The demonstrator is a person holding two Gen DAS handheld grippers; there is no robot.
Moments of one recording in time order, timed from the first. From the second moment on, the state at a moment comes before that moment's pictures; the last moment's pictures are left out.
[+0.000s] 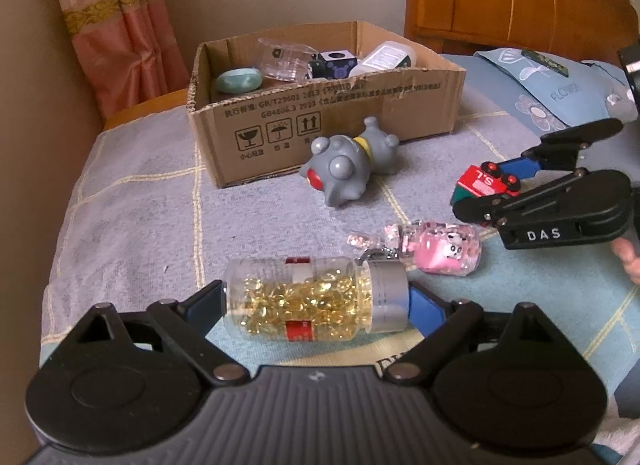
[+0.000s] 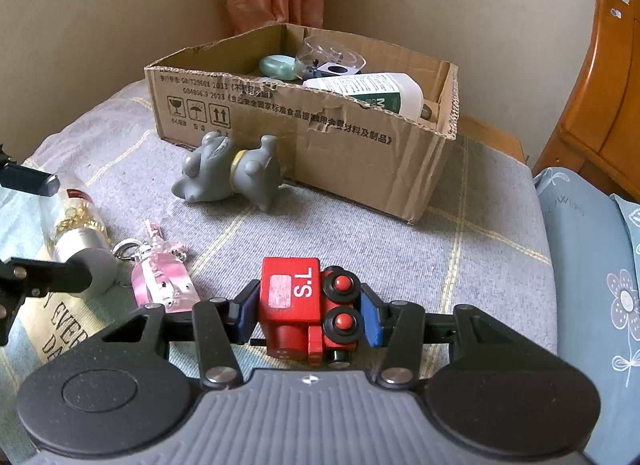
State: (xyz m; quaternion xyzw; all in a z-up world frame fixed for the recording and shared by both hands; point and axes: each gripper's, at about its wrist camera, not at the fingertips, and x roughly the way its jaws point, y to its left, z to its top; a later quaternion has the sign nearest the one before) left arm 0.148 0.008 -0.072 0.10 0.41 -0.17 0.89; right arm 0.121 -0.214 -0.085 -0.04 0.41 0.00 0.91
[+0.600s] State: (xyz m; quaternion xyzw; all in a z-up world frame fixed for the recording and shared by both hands) left arm 0.158 0.020 -0.035 0.13 0.43 -0.22 0.87; right arm 0.106 -0.222 -0.056 -0.06 0.42 0.03 0.90
